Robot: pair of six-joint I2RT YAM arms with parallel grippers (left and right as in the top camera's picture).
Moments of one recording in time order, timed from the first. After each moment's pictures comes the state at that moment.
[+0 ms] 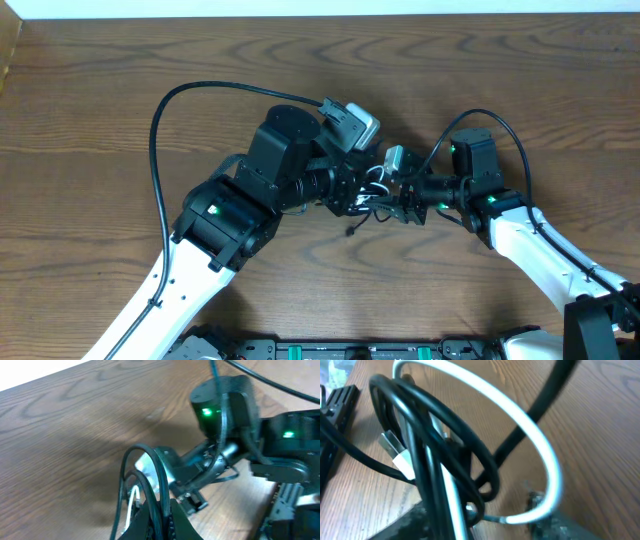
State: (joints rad) left arm -0.63 1.23 1.28 -0.66 0.34 -0.07; right arm 0.29 1.46 0.69 -0.01 -0.92 -0.54
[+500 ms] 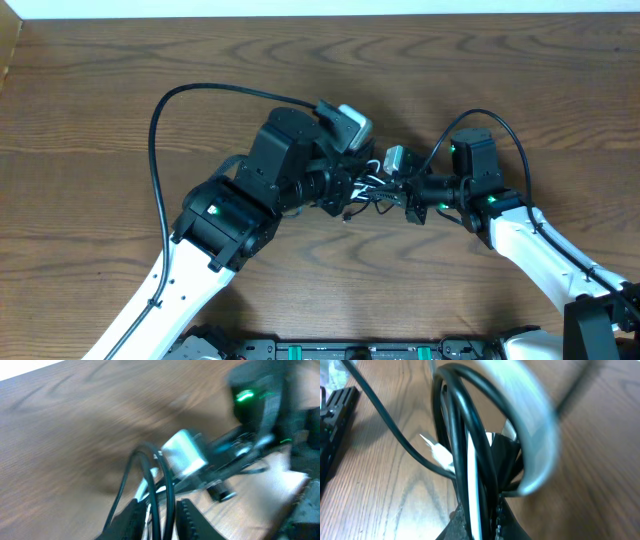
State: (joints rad) left arm -0.63 1.23 1.28 -0.75 0.20 -0.09; right arm 0.29 1.46 0.69 0.01 -0.93 -0.53
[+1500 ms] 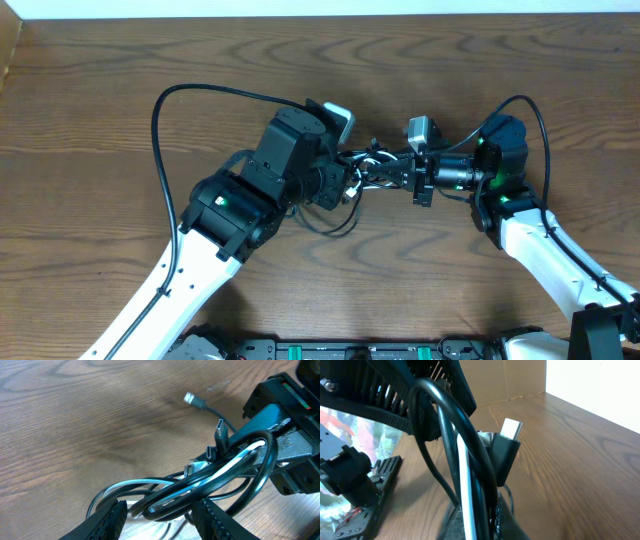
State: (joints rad) left arm -0.63 1.26 1.28 -0.80 0.09 -0.17; right arm 0.23 1.42 0.69 0.45 -1.20 -0.07
